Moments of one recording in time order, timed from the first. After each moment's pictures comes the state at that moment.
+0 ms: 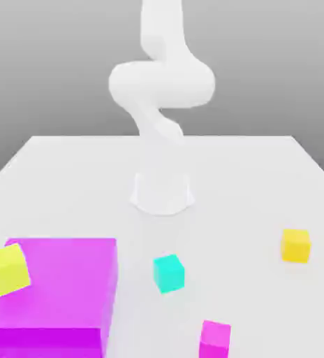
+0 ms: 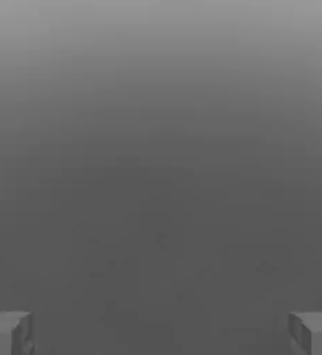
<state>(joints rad) 0.01 -0.74 0.00 -2.37 -0.01 2.35 0.78</state>
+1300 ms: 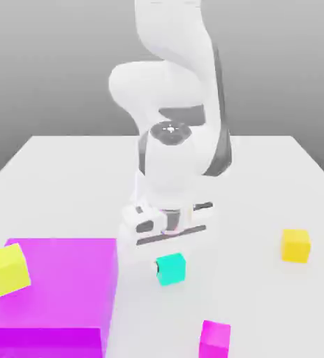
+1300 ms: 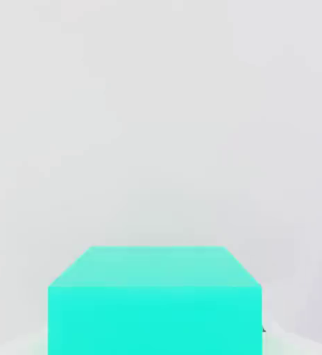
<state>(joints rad) 0.06 0.04 -0.02 -2.96 -0.02 2.99 0.48</state>
